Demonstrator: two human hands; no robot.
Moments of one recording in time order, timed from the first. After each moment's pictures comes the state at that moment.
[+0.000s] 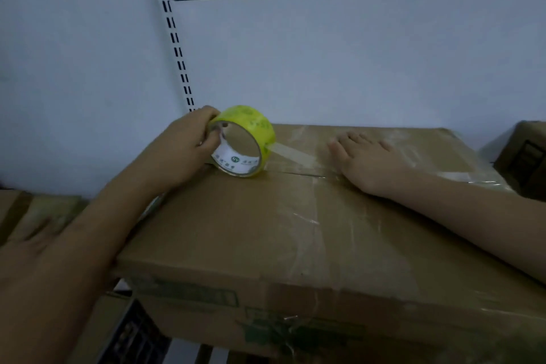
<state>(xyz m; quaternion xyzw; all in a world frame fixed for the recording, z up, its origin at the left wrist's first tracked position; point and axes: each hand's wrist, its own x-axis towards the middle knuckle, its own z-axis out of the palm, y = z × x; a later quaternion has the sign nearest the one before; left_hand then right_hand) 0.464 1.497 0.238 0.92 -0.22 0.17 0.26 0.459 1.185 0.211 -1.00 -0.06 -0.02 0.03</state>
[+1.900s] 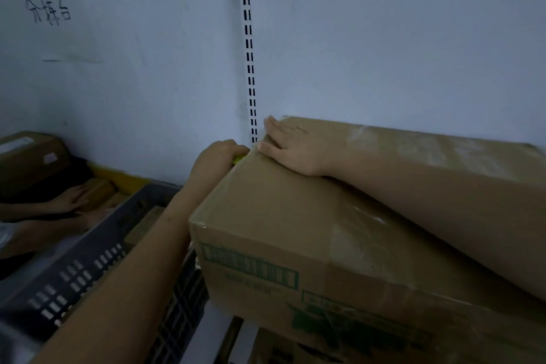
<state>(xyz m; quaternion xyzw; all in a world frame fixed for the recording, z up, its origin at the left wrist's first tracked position) 0.505 1.562 0.160 0.99 -0.08 0.12 0.09 0.513 1.358 0.213 -0.94 -0.33 0.02 0.09</state>
